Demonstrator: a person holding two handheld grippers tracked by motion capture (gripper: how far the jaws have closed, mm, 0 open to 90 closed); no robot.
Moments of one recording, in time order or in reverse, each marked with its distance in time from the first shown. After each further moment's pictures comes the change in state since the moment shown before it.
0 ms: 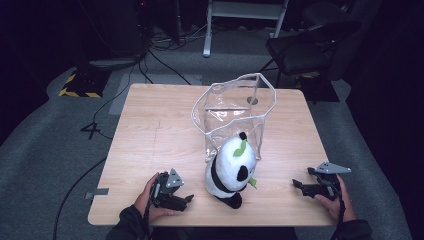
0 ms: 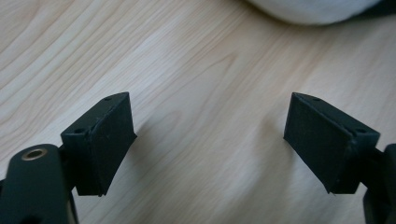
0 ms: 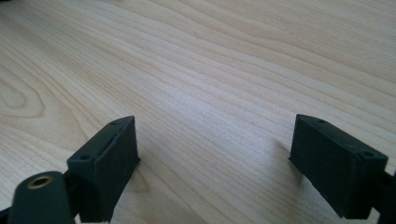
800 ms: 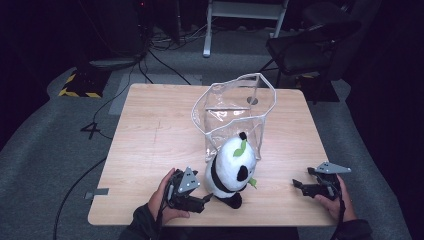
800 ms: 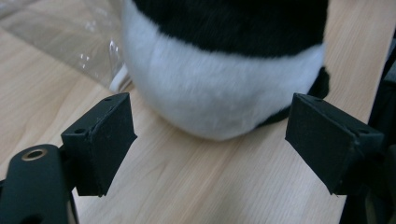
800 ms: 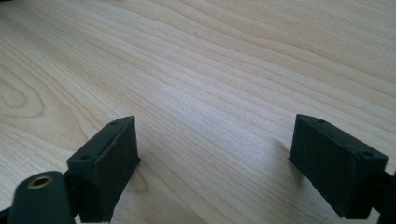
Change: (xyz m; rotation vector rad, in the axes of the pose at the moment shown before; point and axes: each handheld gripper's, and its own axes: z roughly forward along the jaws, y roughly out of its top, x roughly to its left) left arm -0.041 0.048 -0.022 -0.181 -0.023 0.081; right arm 0.000 0.000 0.000 0.000 0.003 -0.001
